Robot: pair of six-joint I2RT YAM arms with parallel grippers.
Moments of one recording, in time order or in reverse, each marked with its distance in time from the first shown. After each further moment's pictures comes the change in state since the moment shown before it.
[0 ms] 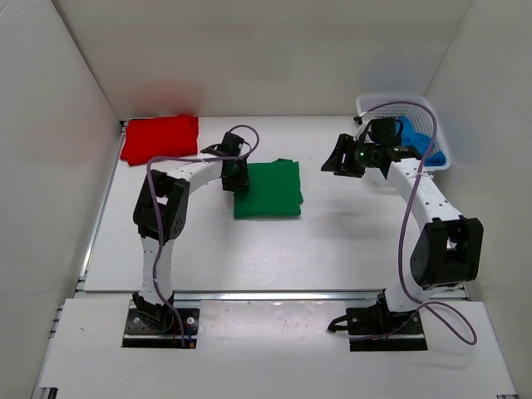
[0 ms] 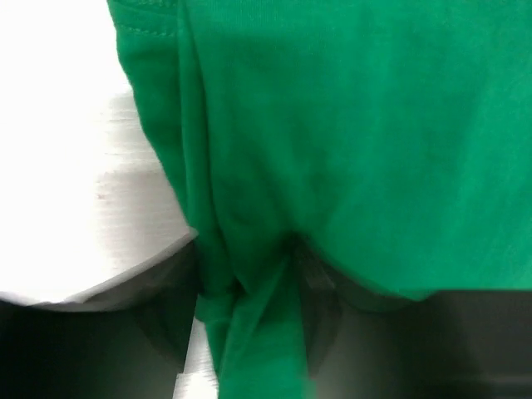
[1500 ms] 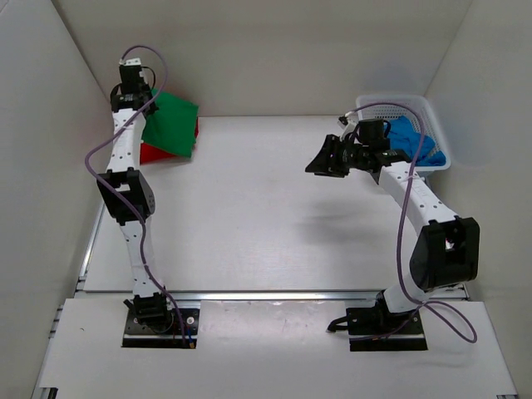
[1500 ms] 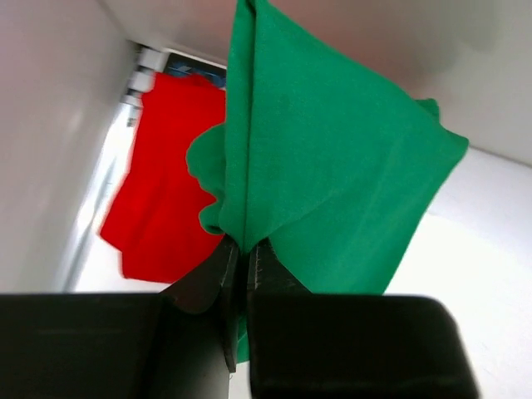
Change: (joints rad) left arm 0.493 0.249 0.927 -0.195 -0.176 0.337; right arm 0.070 -0.021 -0.041 0.128 -0.148 0.082
